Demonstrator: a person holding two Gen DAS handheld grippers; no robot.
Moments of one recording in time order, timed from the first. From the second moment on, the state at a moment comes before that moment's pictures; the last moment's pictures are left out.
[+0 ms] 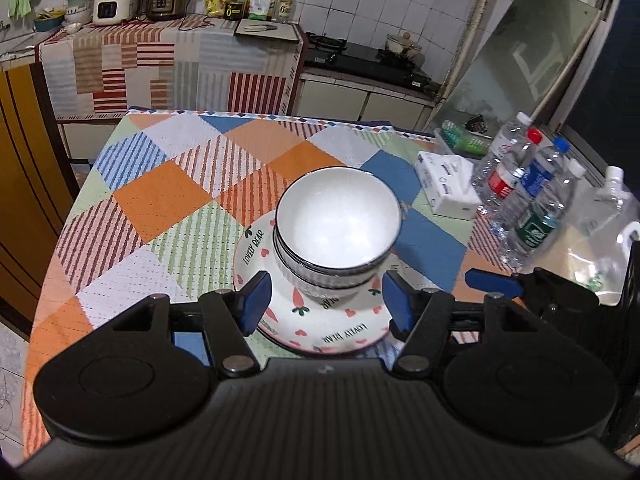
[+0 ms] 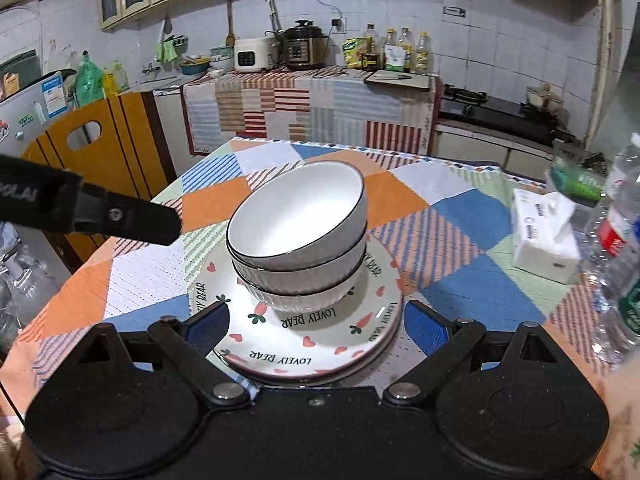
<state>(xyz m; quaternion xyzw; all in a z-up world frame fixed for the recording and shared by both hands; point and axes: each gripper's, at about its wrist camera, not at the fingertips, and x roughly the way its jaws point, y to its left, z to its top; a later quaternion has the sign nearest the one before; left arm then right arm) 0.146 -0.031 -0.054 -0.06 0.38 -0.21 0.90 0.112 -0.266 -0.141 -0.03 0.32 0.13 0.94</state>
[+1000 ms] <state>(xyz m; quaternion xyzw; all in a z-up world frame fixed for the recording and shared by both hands) 0.057 -0.007 -0.025 -0.04 0.35 -0.14 0.92 0.003 -0.277 -0.073 0.01 0.31 0.07 0.95</state>
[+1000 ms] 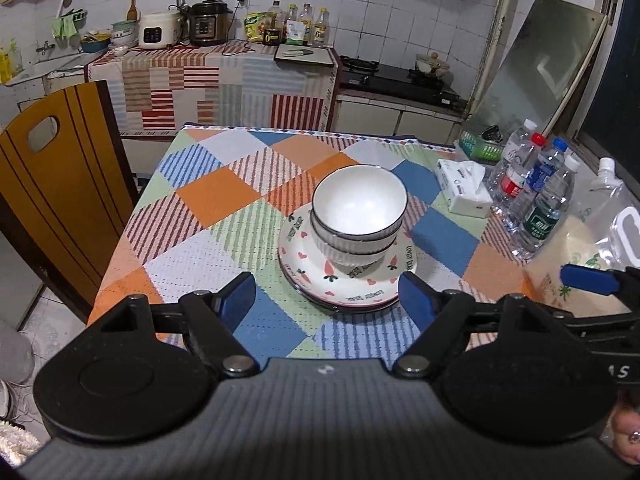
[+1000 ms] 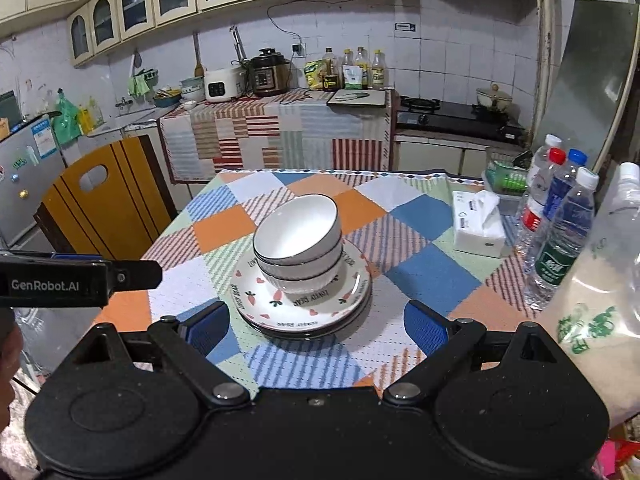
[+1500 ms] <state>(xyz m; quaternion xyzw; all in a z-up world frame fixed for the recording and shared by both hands) 0.044 -0.014 -0.033 -0.01 0.34 -0.12 0.93 -0.007 -0.279 -0.084 -0.01 0.32 0.04 0.95</state>
